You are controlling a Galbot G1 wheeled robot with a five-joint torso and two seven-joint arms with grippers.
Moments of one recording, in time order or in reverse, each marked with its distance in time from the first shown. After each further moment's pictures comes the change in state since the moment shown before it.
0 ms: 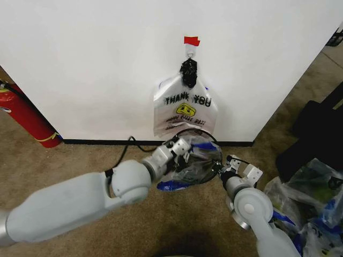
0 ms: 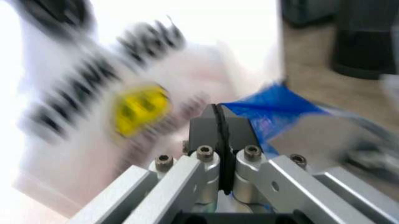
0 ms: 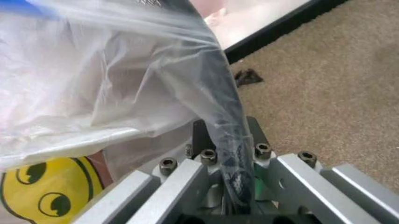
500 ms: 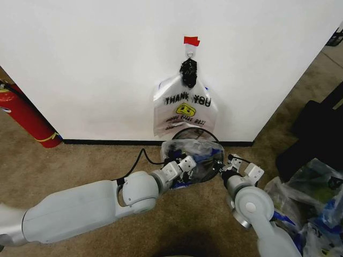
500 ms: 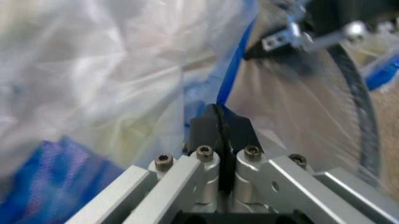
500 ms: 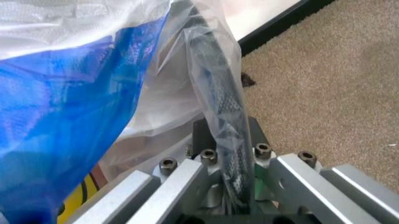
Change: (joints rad) left arm 0.067 -0.041 0.145 0.045 -0.030 0.050 0.024; right arm 0.026 0.009 0.029 -0.011 0.063 0.000 0.055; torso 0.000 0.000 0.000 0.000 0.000
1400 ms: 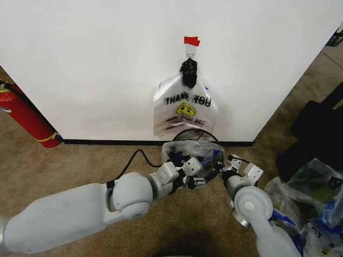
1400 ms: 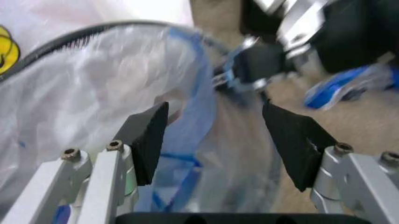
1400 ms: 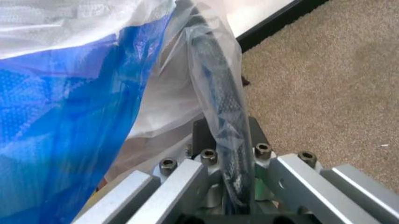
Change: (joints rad) left arm 0.018 0.019 -0.038 -0.063 -0.022 -0.013 0.096; right arm 0.005 -0.001 0.002 -0.017 -0.008 -0.002 -0.001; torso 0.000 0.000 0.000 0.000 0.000
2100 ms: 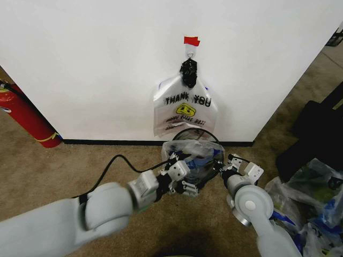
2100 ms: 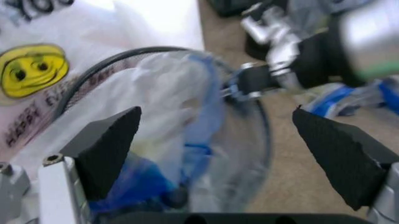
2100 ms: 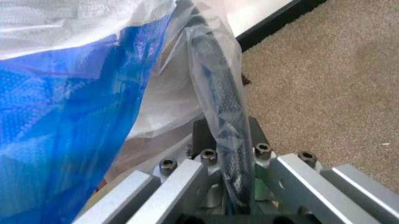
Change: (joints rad) left arm 0.141 0.129 -0.164 -0.144 0.025 -0.036 0.029; right arm 0.004 0.001 -0.001 0.002 0.007 -0.006 0.010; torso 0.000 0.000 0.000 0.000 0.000
